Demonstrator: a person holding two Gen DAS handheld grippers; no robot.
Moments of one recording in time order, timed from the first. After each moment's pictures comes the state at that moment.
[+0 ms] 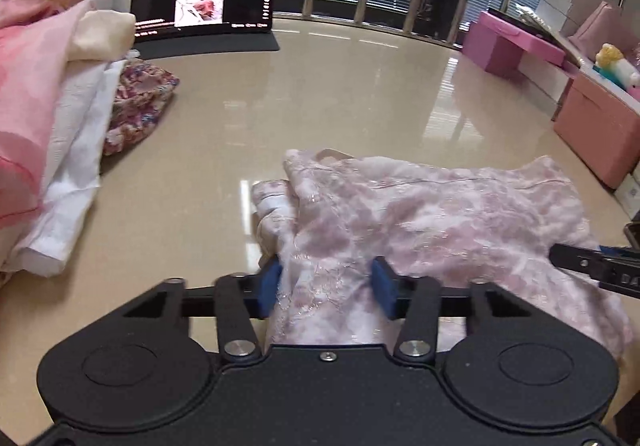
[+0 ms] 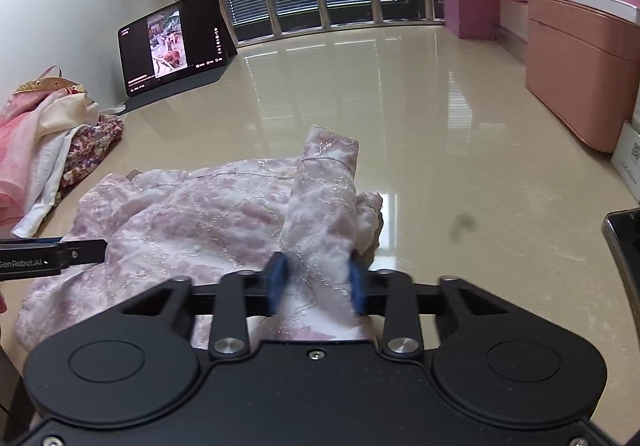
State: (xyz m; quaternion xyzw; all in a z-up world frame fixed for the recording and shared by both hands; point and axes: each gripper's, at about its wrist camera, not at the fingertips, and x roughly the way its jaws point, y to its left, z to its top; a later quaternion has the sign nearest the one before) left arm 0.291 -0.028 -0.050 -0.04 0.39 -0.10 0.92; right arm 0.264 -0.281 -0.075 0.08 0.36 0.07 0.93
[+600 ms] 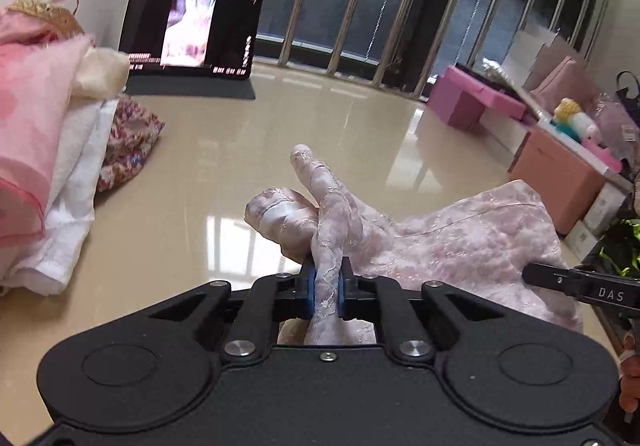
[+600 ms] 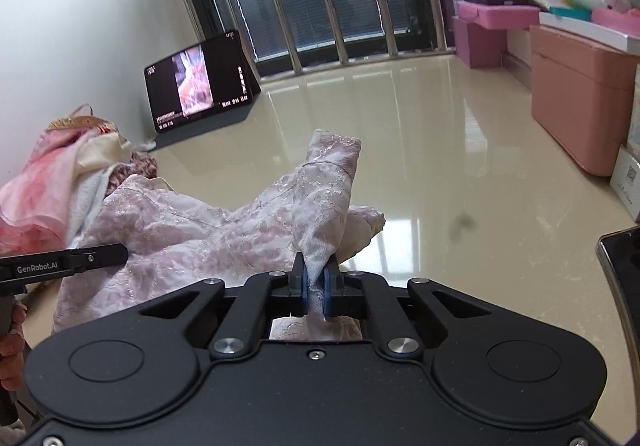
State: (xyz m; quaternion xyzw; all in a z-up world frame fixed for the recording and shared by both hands) left arm 0.269 -0.021 -0.014 -0.08 0.32 -0.13 0.94; right arm 0.243 -0.286 -0.041 0.11 0.31 0.09 0.94
